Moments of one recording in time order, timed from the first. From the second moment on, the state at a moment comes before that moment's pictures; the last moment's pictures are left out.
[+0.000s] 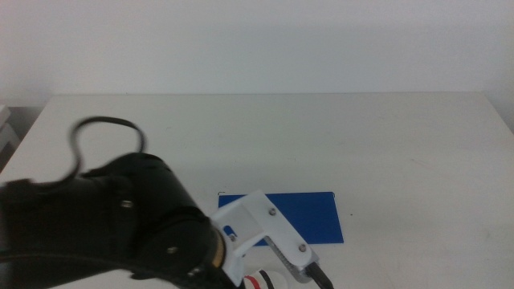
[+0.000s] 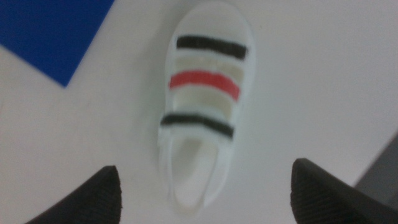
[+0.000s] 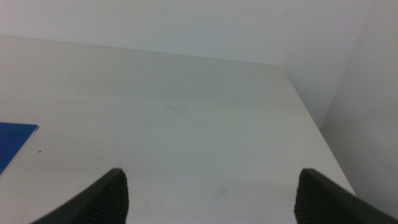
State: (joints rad) left arm -0.92 1.45 -0.90 0.06 0.79 0.02; right arm -0.04 -0.01 0.03 -0.01 0.24 -0.06
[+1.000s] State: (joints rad) left arm -0.92 1.68 -0.90 0.06 0.64 0.02; right arm -0.04 -0.01 0.03 -0.01 0.24 -0.06
